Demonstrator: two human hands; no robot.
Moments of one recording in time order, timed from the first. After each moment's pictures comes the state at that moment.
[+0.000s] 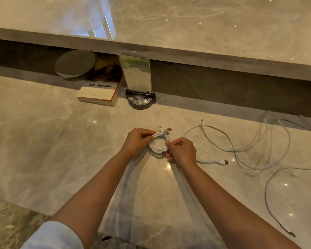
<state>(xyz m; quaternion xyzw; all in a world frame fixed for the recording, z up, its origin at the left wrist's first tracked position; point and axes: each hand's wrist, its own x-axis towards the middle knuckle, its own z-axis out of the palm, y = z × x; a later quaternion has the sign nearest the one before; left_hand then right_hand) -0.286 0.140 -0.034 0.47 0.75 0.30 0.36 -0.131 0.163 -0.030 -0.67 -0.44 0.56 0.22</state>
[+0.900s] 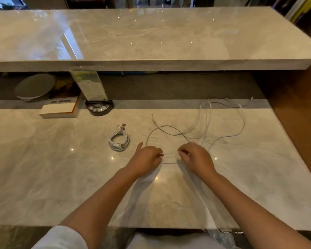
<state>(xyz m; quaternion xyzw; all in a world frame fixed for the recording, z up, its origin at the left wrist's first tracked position) -0.124 0.096 -0.003 0.76 0.60 0.06 0.23 0.069 0.112 -0.010 -0.54 -0.78 0.22 0.20</state>
